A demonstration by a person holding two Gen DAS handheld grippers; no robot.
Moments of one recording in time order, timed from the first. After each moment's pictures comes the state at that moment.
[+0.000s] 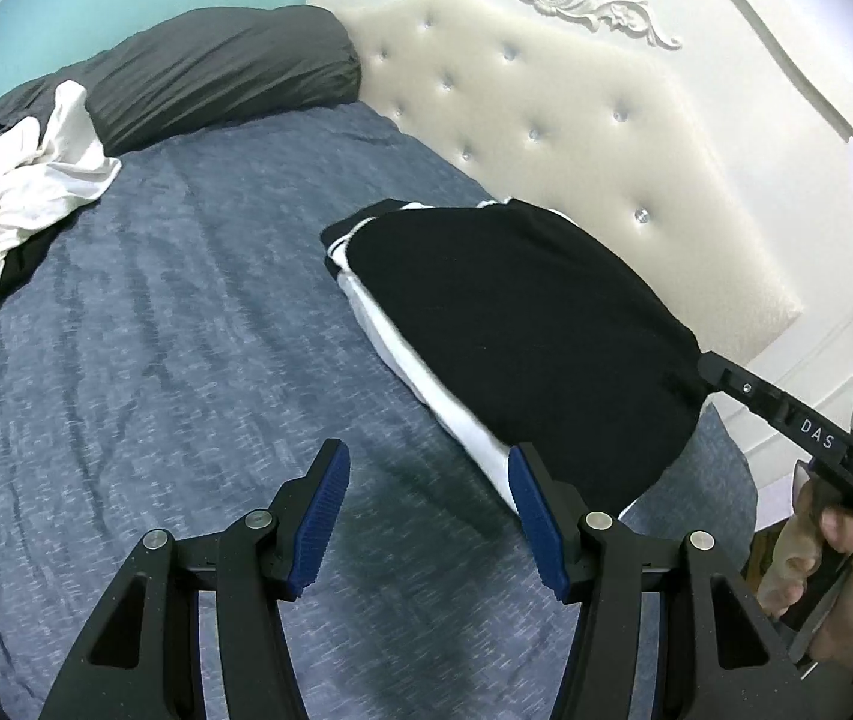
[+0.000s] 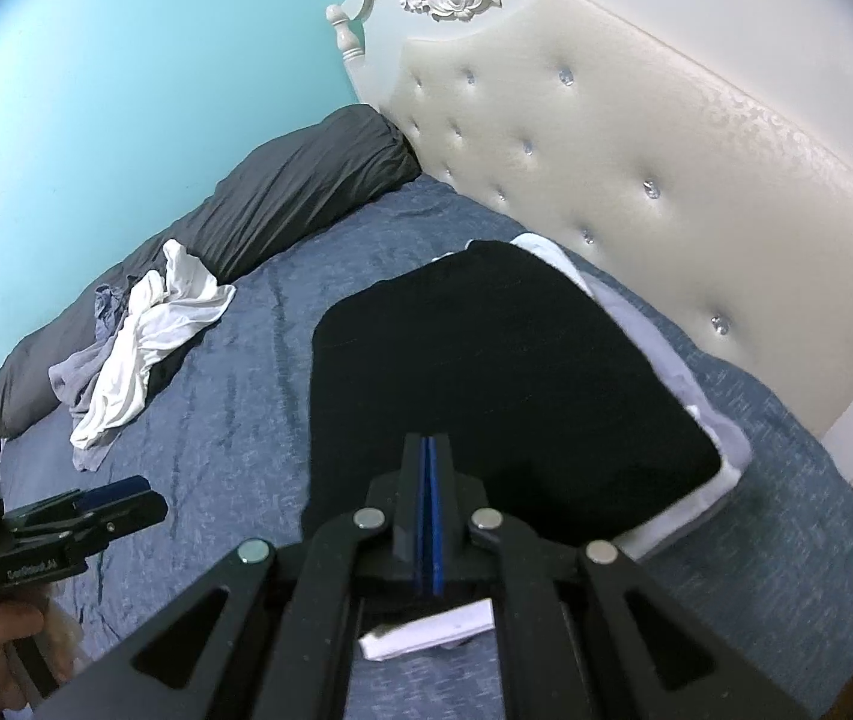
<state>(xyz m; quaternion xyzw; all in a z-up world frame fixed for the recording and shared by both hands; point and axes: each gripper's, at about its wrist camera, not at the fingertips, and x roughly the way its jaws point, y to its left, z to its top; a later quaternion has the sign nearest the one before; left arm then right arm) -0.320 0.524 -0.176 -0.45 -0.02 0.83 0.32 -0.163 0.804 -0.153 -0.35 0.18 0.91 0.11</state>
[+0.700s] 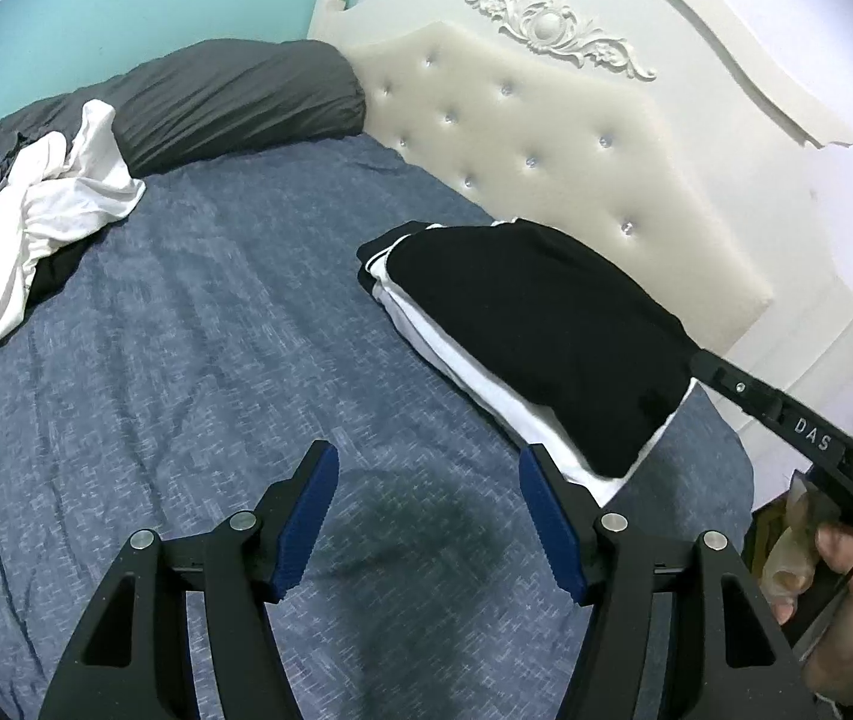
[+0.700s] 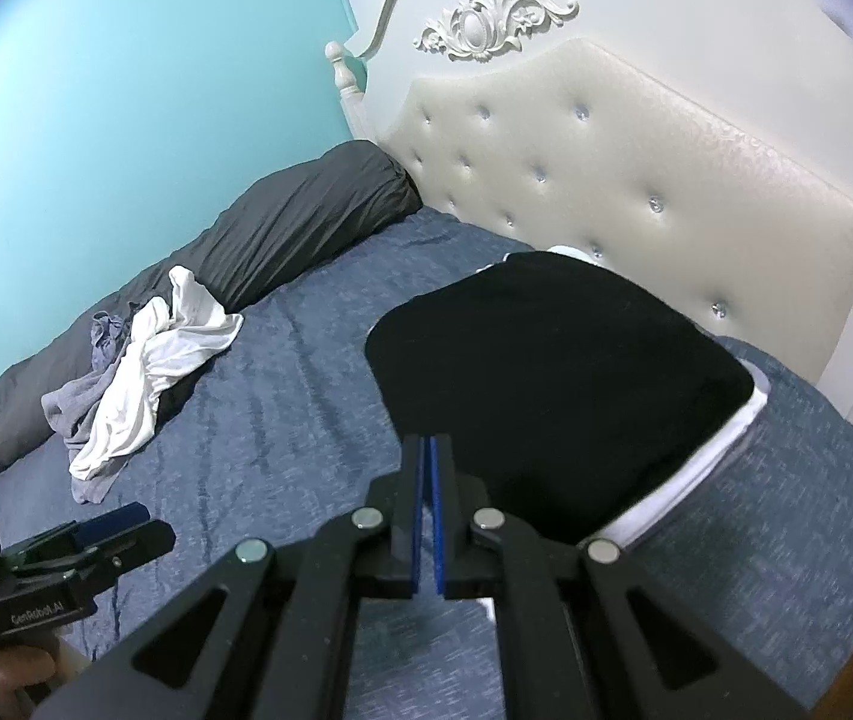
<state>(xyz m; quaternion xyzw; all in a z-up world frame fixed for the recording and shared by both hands) -0.294 0.448 -0.173 -0.41 -0.02 0.85 0.34 -0.141 0.702 -0.146 -0.29 0.18 0.92 0.16</state>
